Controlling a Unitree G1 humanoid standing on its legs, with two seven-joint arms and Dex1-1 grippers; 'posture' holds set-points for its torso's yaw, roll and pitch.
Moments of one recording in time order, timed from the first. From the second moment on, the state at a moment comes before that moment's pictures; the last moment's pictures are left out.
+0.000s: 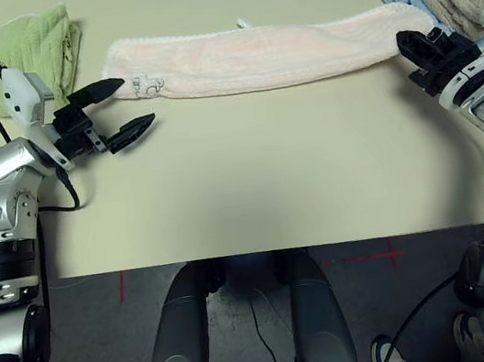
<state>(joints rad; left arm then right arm) -0.78 0.56 0.08 0.32 -0.29 0.00 -1.00 -0.65 -0.64 -0.63 0.25 0.98 0.84 0.26</state>
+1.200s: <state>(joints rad) -0.80 0.61 0.08 0.30 -0.30 0.04 -1.08 -0.70 -0.57 -0.28 0.08 0.72 0.66 0.57</state>
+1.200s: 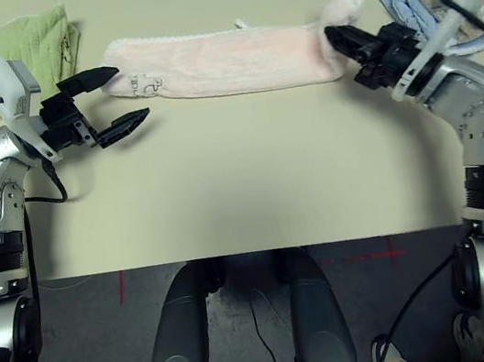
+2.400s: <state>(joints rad) -0.79 0.60 0.08 0.30 -0.30 0.04 -1.06 -0.78 -0.33 -0.09 -0.01 0.57 0.73 0.48</state>
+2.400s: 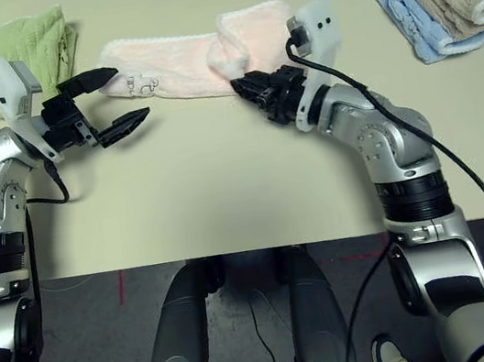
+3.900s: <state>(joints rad) -0.75 0.60 0.13 0.17 -0.42 0.37 -0.92 -0.88 -0.64 -0.14 0.79 0.36 -0.30 1.44</state>
